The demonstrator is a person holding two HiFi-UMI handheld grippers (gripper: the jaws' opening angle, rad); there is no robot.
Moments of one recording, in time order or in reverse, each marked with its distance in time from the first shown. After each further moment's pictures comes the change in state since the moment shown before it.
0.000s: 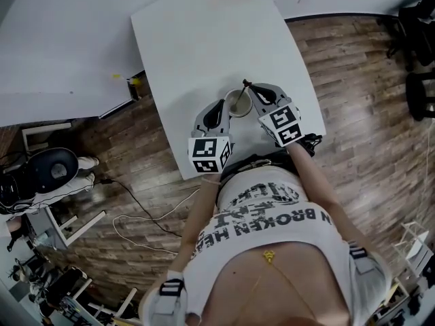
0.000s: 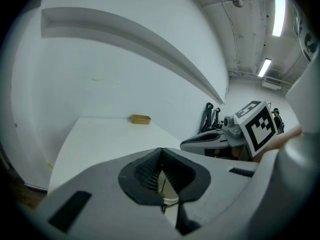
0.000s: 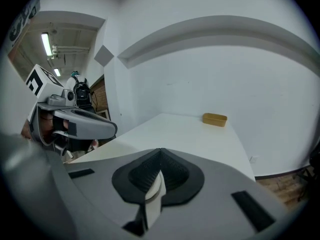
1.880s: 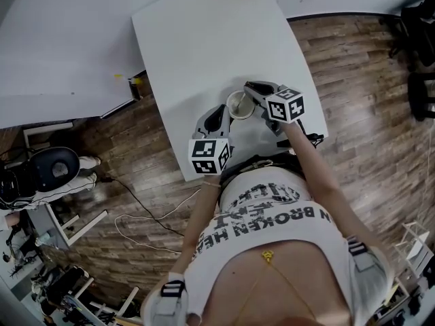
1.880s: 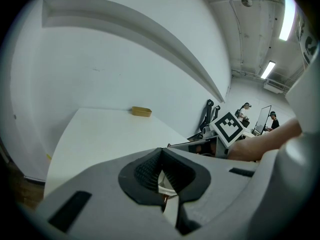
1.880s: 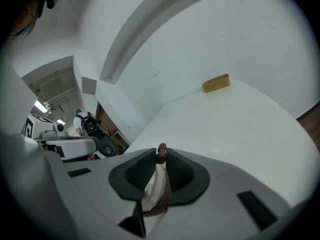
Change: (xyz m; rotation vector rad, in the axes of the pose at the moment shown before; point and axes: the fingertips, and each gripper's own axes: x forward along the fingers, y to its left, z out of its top) left arm 0.000 0.005 -0.022 -0.042 0.071 -0.017; right arm 0.048 -0.010 -0.040 0.441 0.028 0.240
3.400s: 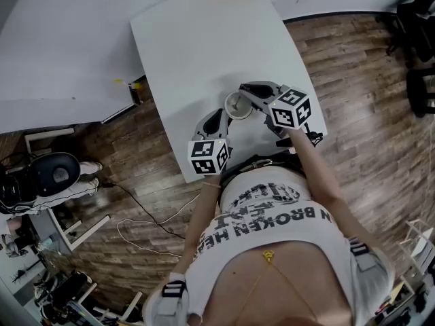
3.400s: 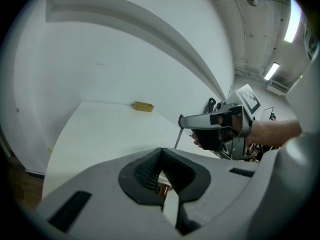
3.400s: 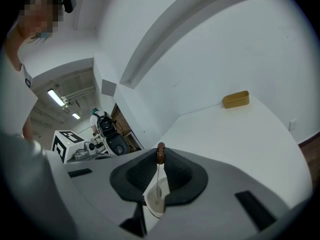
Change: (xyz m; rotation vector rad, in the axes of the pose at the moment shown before) left arm -0.001 0.004 -0.022 -0.036 0.036 0.011; right arm -0.033 0.059 0.040 -0.128 -0.058 0.135
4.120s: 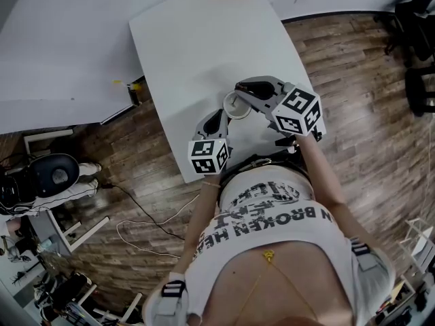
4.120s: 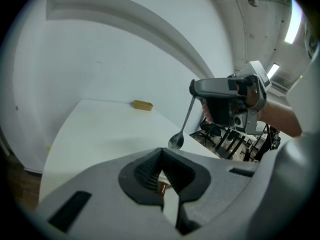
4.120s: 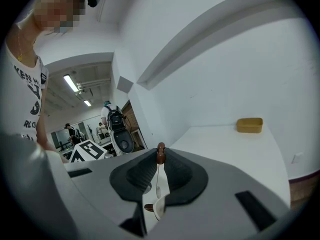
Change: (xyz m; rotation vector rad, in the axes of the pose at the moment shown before) left arm 0.000 -0.002 -0.005 -0.007 0.009 -0.009; right arm -0.022 0.052 0.054 -0.208 -0.015 0.067
